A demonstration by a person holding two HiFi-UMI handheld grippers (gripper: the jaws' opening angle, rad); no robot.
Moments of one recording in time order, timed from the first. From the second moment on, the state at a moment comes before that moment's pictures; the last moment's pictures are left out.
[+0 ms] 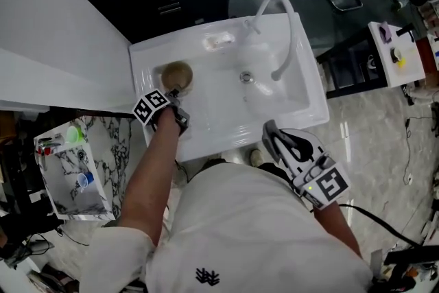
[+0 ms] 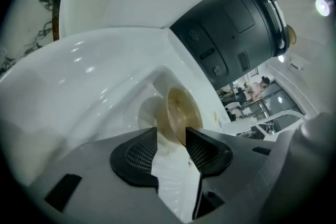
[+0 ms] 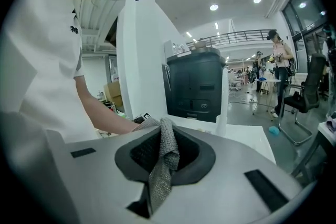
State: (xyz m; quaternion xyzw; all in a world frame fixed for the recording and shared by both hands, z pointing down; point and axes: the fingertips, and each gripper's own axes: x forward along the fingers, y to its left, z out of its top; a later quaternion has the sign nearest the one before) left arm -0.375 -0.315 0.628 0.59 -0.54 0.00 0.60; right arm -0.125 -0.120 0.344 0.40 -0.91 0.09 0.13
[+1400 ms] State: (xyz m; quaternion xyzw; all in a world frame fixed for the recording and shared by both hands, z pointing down) left arm -0.248 -0.184 0.520 0.69 -0.52 0.07 0.50; right arm -0.082 -0.099 0.338 0.27 -0.96 0.02 0.12
